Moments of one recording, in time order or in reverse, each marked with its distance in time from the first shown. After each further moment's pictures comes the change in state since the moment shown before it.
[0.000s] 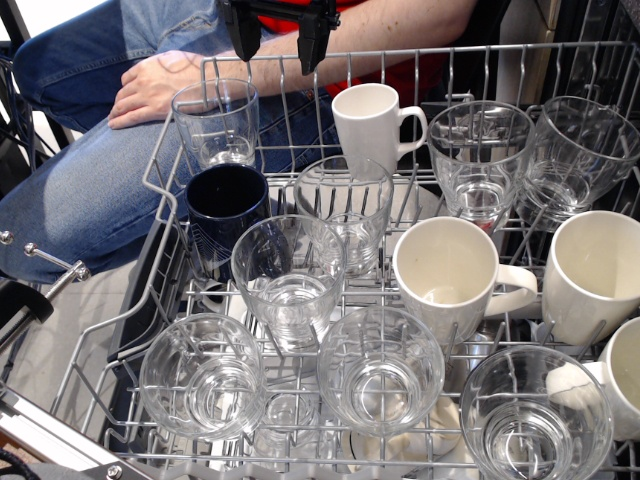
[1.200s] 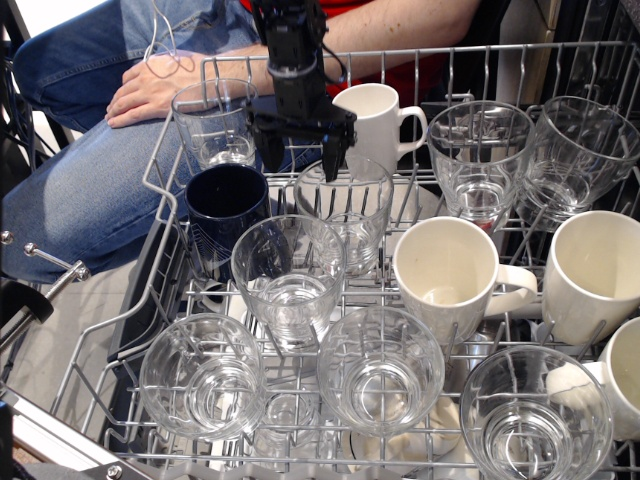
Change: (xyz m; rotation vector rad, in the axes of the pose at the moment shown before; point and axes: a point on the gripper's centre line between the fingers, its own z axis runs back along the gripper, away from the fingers) arm -0.007 -0.012 -0.117 -0.030 0.000 0.123
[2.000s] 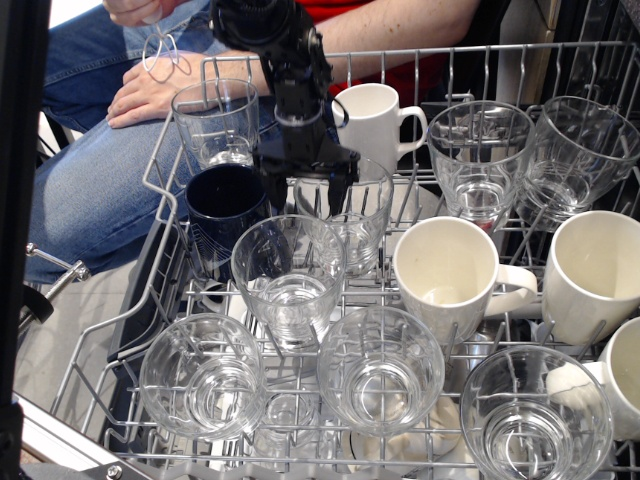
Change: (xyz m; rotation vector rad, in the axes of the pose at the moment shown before) arm -0.007 -0.002 -0.044 0.005 -0.008 0.112
